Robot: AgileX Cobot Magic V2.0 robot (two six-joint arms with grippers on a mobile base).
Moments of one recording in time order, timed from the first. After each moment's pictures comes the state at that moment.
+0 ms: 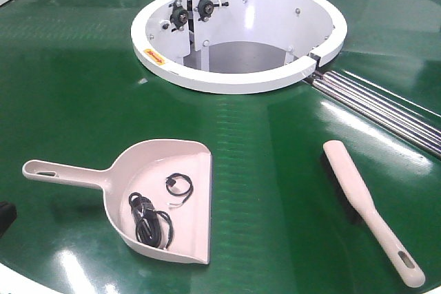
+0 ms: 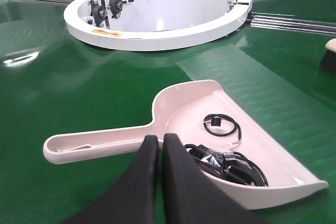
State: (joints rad) left arm -0.27 0.40 -0.22 -0.54 0.19 0.66; right arm 0.20 -0.01 -0.20 0.07 0.38 -0.07
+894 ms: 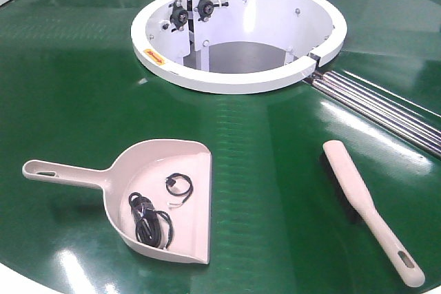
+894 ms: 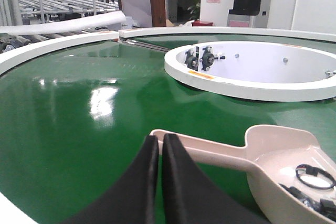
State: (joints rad) left arm -0.04 -0.01 0.03 -0.03 0.08 0.06; right arm 0.20 -0.01 -0.20 0.07 0.37 -0.07
